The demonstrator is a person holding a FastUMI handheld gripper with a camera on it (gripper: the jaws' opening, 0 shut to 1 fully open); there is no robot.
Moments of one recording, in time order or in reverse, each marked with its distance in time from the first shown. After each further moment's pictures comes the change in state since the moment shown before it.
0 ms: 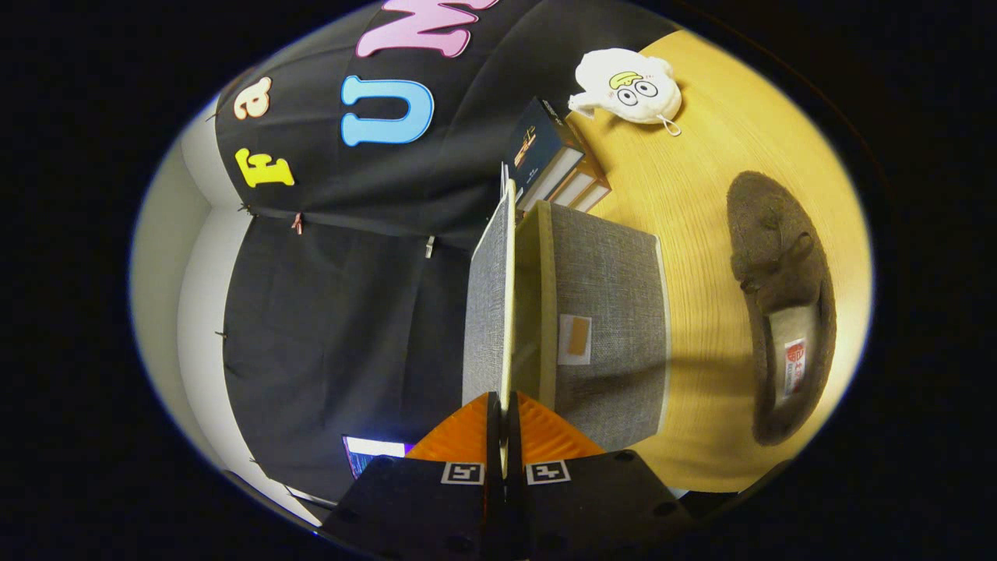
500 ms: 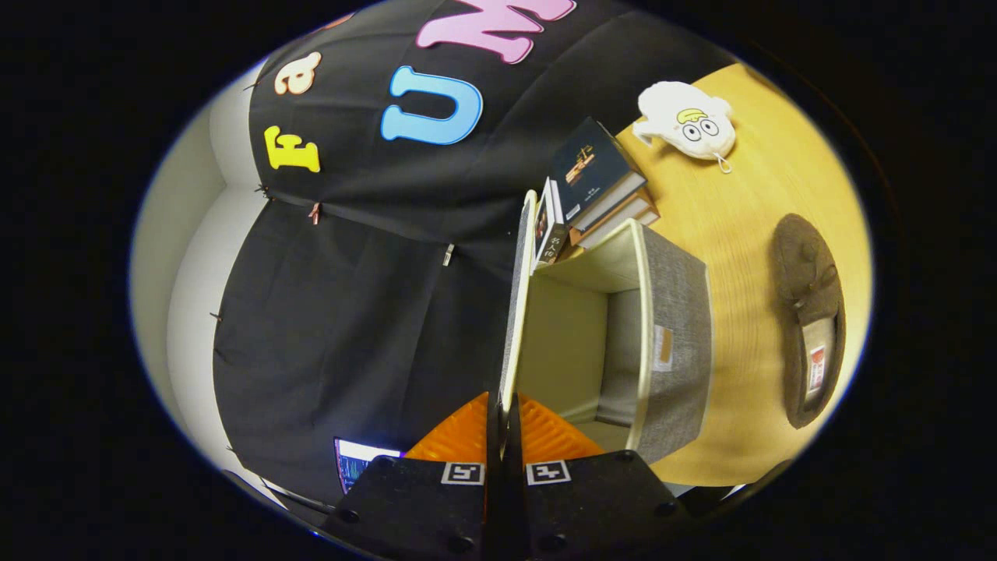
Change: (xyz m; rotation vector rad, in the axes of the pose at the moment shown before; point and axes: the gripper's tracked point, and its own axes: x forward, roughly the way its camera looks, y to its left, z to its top) arm 0.022 0.079 -0.009 -0.105 -0.060 -0.006
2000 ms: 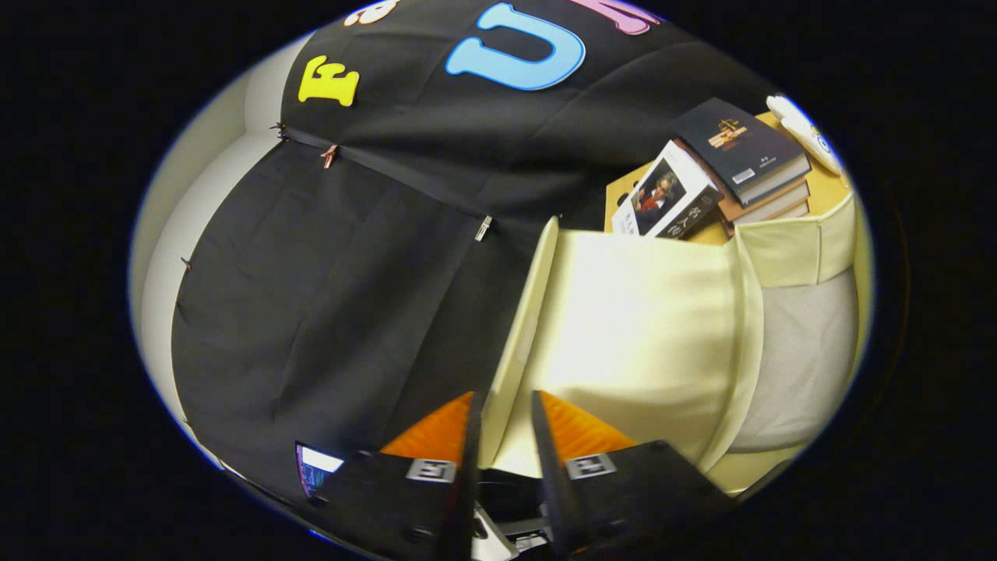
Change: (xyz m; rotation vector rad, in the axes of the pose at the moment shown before) arm 0.206 0.120 -0.067 -0.207 -0.034 -0.022
